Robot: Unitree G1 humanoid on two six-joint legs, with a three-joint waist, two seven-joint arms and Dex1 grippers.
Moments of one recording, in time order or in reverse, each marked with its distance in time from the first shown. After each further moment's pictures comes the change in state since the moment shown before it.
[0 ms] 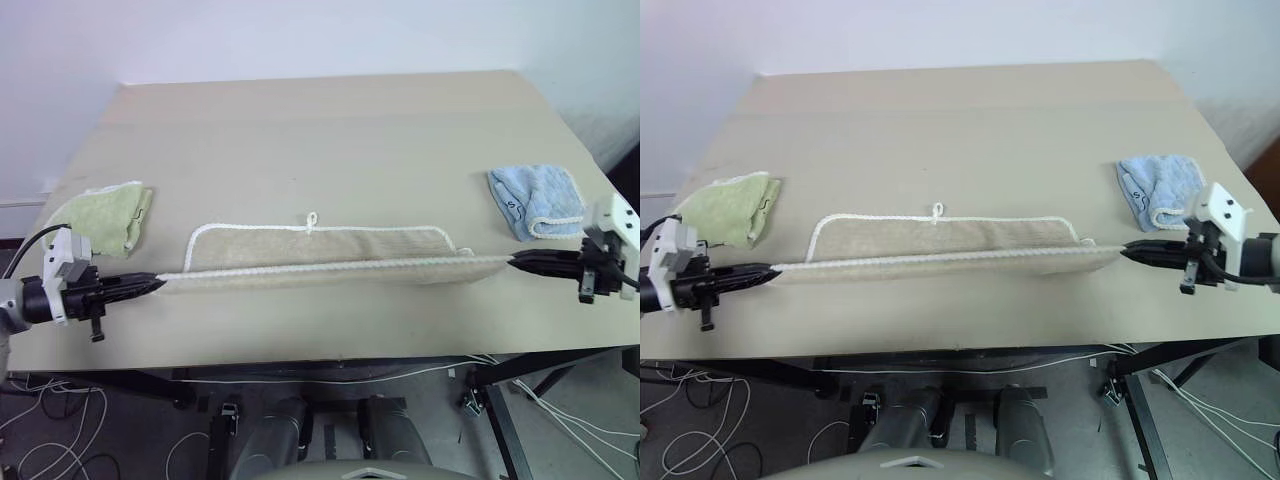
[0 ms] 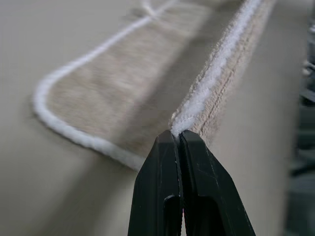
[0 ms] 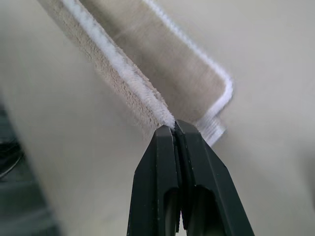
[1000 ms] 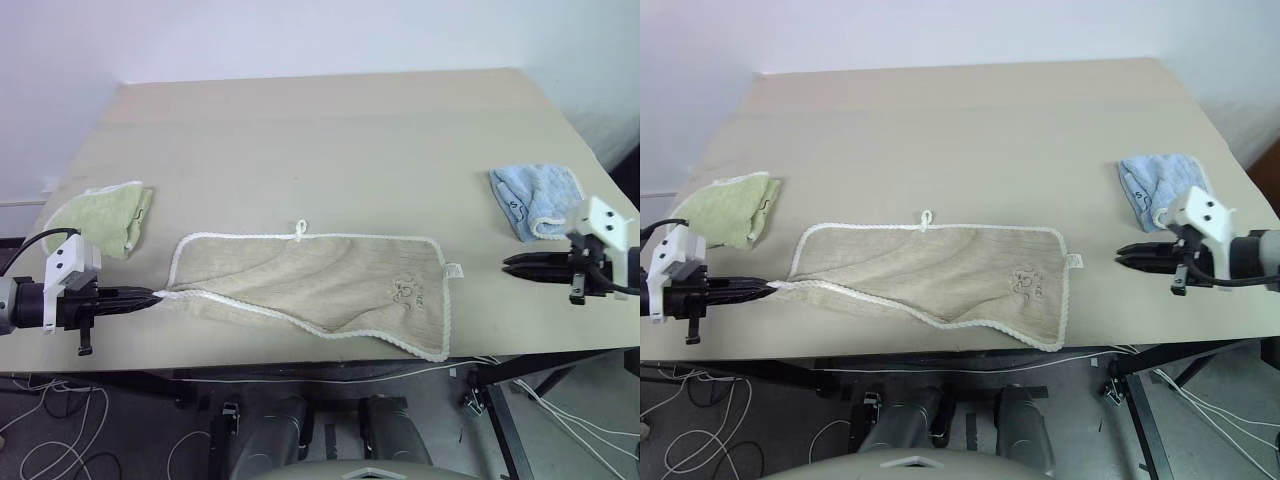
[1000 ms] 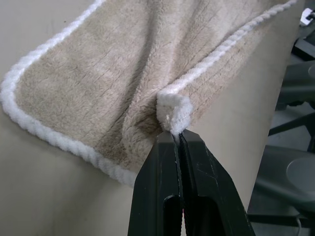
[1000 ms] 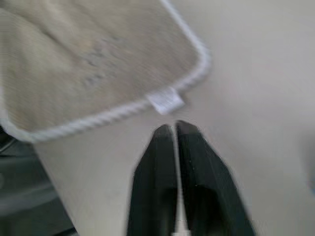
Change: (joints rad) left arm 0.057 0.060 0.003 -0.156 0.066 0.096 0.024; right arm -0.043 -0.028 0.137 -0.143 -0.049 0.074 -0.016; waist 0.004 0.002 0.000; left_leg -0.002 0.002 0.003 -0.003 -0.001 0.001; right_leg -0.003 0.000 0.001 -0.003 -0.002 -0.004
